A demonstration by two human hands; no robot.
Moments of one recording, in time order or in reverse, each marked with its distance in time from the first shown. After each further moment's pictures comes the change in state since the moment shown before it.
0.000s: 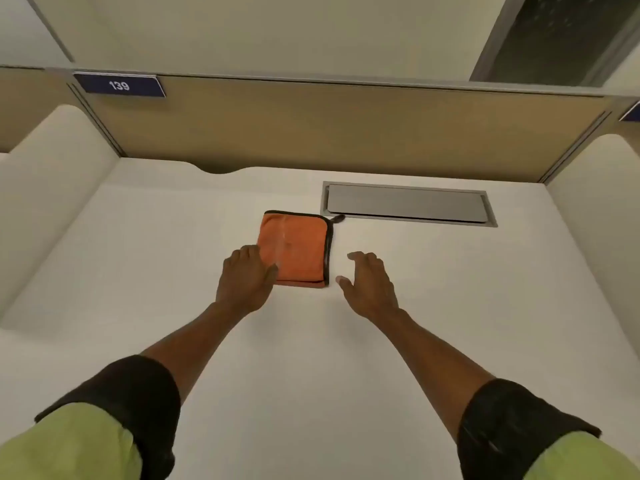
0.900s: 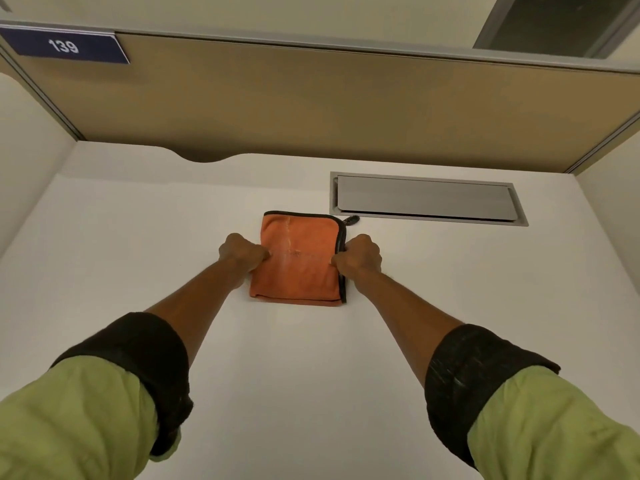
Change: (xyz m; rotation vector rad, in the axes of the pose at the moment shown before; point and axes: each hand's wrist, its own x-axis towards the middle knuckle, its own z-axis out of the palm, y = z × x) left_hand 0.141 -0.047 0.024 -0.695 -0.232 -0.643; right_hand 0.141 -0.042 0.053 0.186 -0.012 0.507
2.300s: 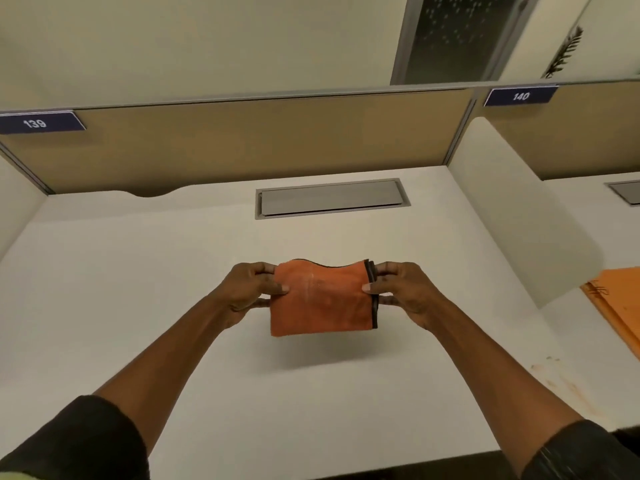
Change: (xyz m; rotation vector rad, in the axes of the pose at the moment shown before) left_hand -0.262 0.002 0.081 -0.294 -0.538 0.333; right_hand -0.157 0.248 -0.220 0.742 -0.273 -0.215
